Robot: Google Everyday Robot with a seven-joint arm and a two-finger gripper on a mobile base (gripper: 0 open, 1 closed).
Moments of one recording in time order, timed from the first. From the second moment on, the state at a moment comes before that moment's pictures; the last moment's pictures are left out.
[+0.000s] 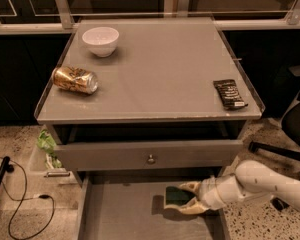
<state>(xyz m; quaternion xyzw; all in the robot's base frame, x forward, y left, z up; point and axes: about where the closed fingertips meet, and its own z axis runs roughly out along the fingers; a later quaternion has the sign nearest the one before) 0.439 -0.138 0.458 -0.58 0.70 0.31 0.29</state>
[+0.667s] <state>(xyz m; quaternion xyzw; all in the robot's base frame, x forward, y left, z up) 0.430 -0.176 0.548 -0.59 0.71 0.23 0.31</state>
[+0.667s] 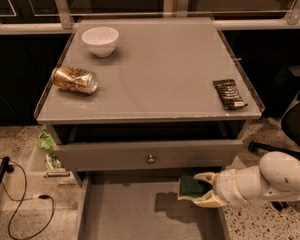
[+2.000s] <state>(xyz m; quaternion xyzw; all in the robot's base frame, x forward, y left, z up) 0.413 -0.179 0.670 -0.62 0.71 0.10 0.33</state>
